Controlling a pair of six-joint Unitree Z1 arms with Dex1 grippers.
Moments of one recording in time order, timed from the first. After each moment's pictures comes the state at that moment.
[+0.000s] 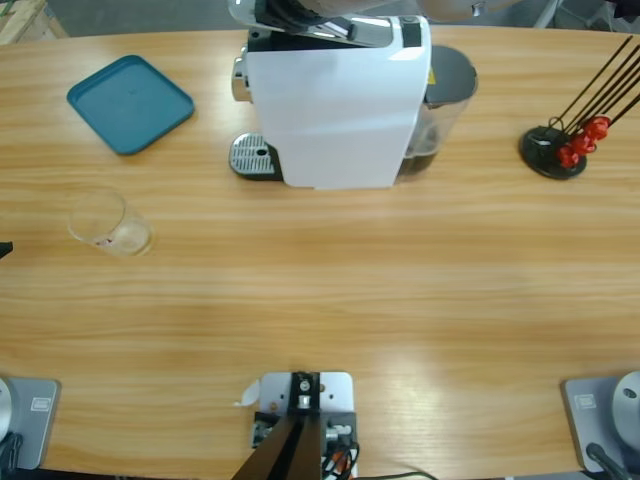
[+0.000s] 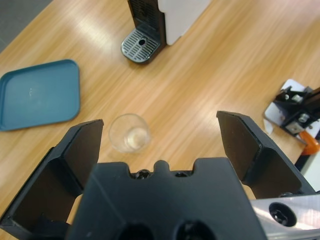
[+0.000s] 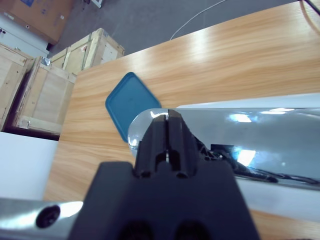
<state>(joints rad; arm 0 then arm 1) -0.69 0.88 -0.87 0.68 -0.06 0.18 1.00 1.89 -1.53 0.27 -0.37 0.90</state>
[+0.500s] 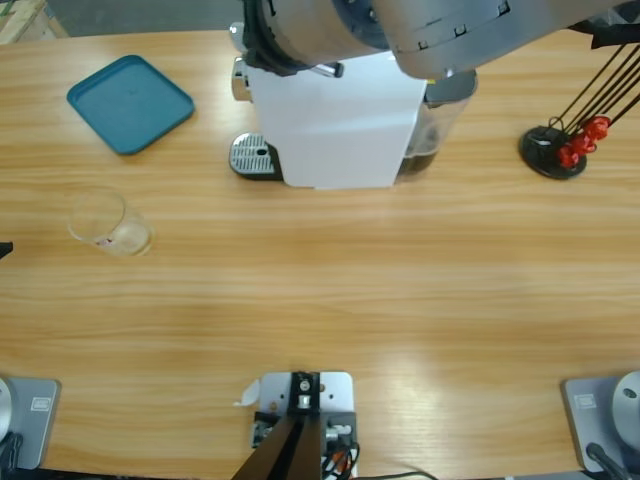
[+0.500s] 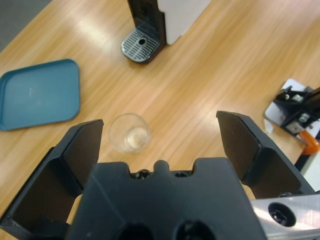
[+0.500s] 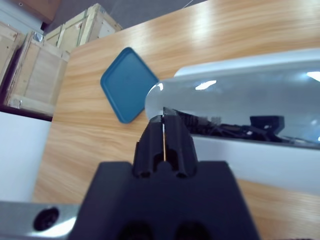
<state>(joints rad) -0.69 0.88 -0.87 0.68 -0.06 0.18 1.03 1.91 -1.50 0.28 -0.33 0.90</state>
